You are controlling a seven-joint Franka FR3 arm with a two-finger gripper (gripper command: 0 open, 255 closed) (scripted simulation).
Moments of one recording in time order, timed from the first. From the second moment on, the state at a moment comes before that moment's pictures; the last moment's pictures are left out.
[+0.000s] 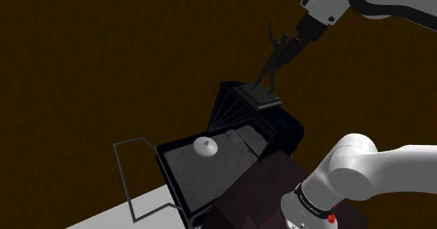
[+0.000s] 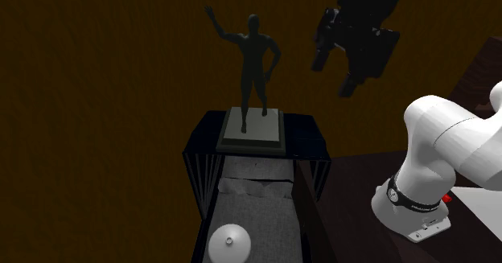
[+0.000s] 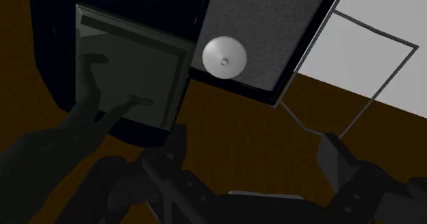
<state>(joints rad) 0.02 -0.83 -0.06 -2.30 -0.02 1.68 -0.12</state>
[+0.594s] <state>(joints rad) -0.06 -0.69 -0.08 -2.20 -0.19 1.73 -0.14</state>
